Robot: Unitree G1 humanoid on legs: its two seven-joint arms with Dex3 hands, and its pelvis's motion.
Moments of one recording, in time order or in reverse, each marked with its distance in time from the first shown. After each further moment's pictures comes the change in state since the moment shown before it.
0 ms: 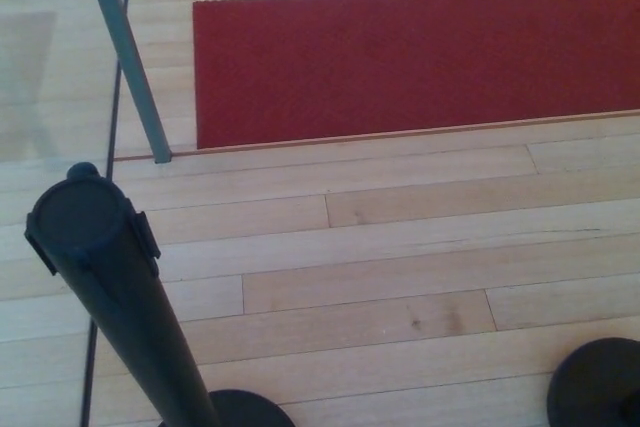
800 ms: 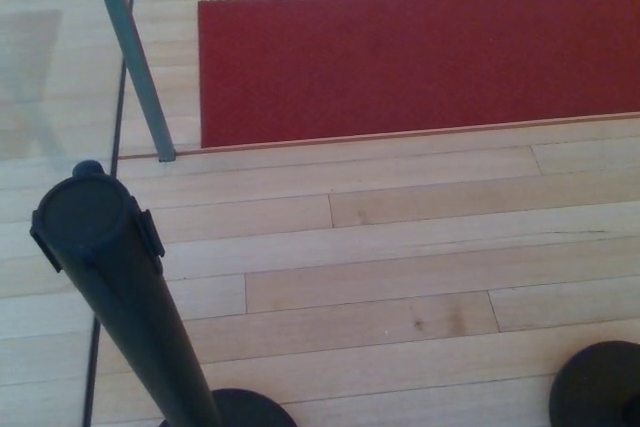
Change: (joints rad) left_arm 0.019 0.000 -0.006 0.010 0.001 0.000 -0.006; right_arm 0.334 -0.133 -0.133 -0.632 -0.139 -0.036 -0.204
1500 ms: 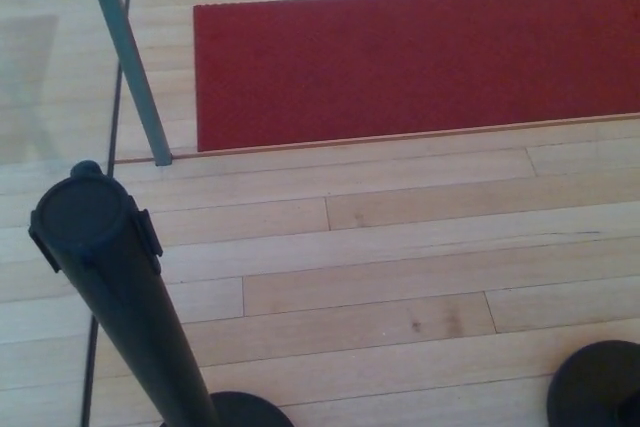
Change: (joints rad) left_arm -0.009 -0.003 -0.006 0.005 0.001 0.000 0.000; right_arm 0.490 0.125 -0.449 0.017 0.245 -0.185 0.077
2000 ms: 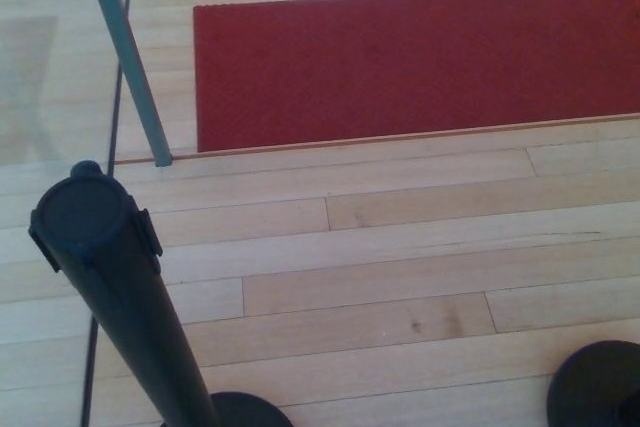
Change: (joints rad) left_arm -0.032 0.001 -0.033 -0.003 0.011 0.000 0.005; right_arm -0.272 0.152 0.205 0.478 0.165 0.008 0.233
